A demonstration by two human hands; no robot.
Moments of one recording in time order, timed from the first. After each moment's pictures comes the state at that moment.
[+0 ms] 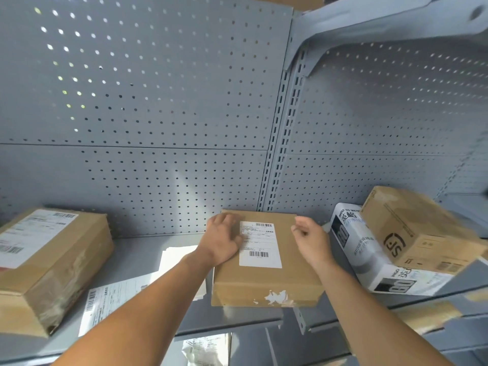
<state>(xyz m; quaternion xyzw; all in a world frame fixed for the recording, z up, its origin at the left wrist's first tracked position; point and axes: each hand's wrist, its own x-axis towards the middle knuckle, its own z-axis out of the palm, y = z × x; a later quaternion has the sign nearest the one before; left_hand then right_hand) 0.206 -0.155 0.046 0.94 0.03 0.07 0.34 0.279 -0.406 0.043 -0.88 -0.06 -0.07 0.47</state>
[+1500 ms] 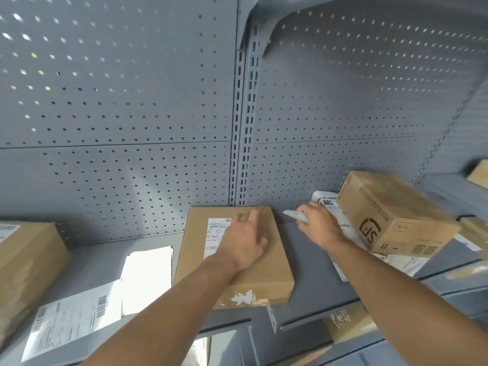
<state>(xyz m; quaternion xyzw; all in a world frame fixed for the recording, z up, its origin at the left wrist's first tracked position) 0.236 -0.278 0.061 0.95 -0.05 0.09 0.28 0.362 -0.501 0.039 -0.97 -0.17 -0.13 0.15</state>
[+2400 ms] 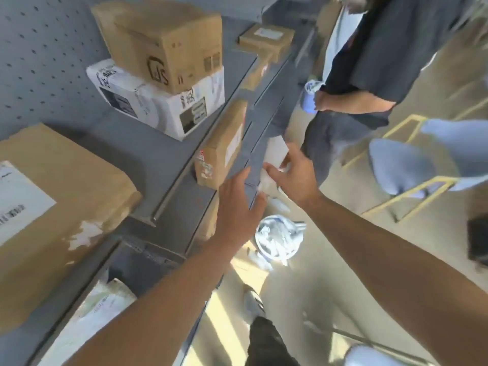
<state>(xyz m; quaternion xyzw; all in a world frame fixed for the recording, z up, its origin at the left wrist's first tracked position) 0.074 -0.487 -0.082 0.80 -0.34 -0.08 0.49 0.024 -0.654 -0.062 -0.84 0.30 -0.26 0.37</state>
